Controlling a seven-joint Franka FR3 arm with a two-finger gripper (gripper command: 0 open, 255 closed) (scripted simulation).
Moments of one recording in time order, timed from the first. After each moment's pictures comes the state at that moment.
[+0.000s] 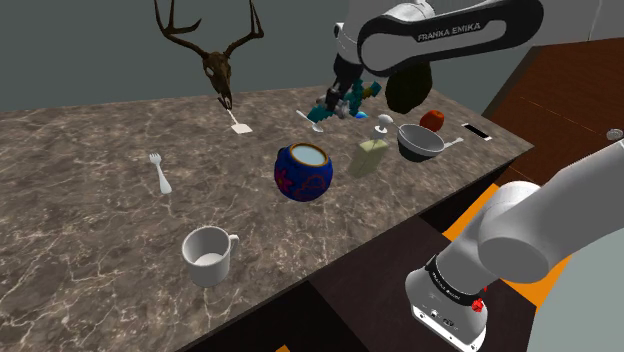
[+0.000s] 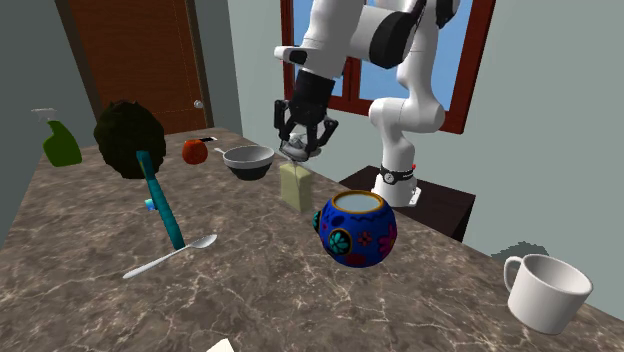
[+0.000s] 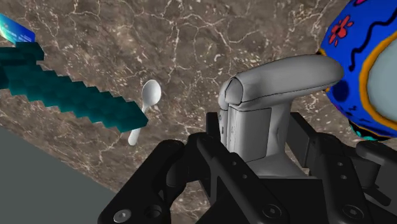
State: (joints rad) arm 0.11 -0.27 -0.07 -2.29 -0.29 2.22 -0.13
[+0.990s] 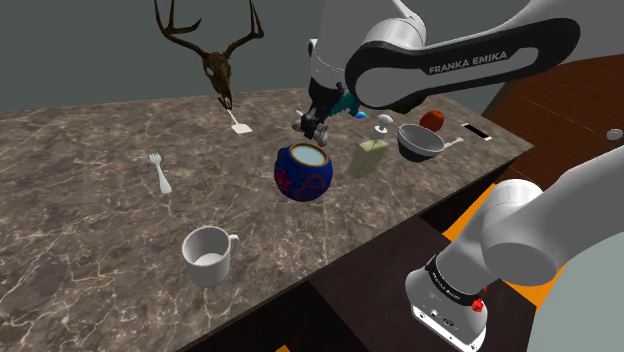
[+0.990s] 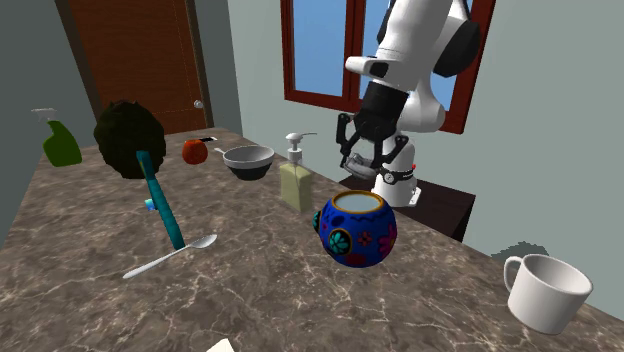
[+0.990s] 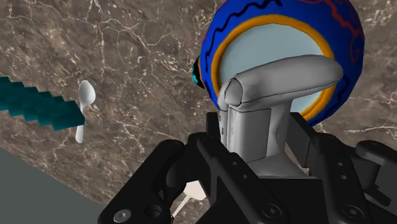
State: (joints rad) arm 0.21 -0.33 0.12 -2.38 -0.28 2.18 0.14
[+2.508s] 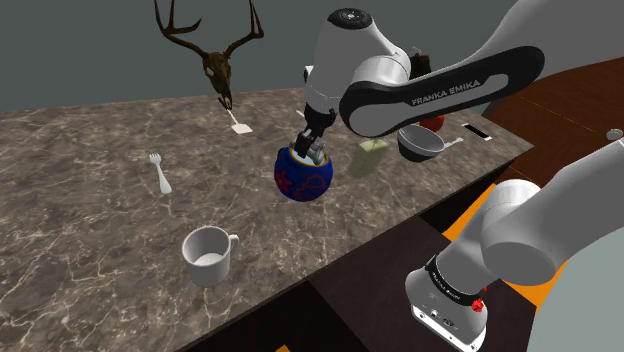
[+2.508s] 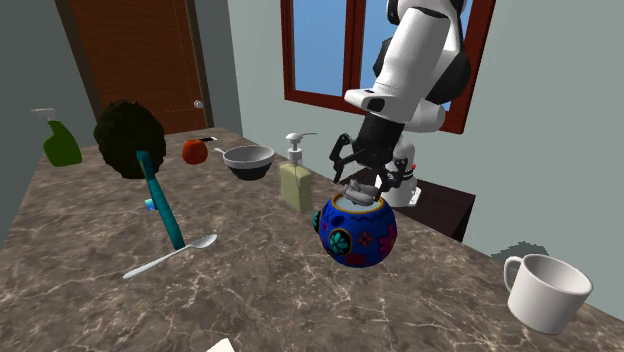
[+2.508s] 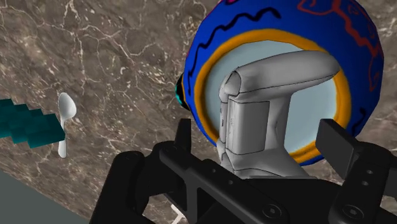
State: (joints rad) arm 0.19 -0.27 0.12 -2.47 -0.32 2.32 0.20
